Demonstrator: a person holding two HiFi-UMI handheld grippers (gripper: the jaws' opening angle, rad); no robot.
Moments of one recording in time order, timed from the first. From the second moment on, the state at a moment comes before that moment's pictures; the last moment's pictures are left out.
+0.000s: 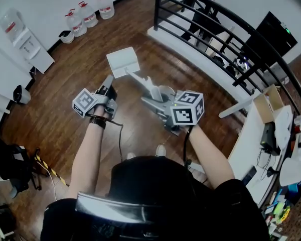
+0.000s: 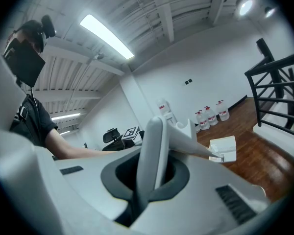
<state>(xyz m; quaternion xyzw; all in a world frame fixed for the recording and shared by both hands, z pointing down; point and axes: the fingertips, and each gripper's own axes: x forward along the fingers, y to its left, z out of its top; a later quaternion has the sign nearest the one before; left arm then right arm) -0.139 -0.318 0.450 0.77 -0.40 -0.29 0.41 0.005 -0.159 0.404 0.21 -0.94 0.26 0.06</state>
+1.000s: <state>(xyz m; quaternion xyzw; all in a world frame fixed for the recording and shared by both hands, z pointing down) -0.128 -0.293 0.377 0.86 -0.49 -0.11 0.12 -0.046 -0.170 0.557 0.21 -0.88 0.42 0.08</state>
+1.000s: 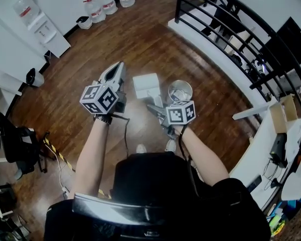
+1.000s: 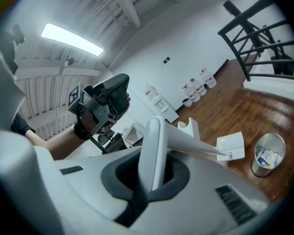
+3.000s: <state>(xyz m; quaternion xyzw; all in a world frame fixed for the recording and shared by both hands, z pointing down) -0.185 -0.366 0.456 0.80 -0.60 0.07 0.09 -0.044 -0.245 0.717 0.25 -0.82 0.49 0.17</state>
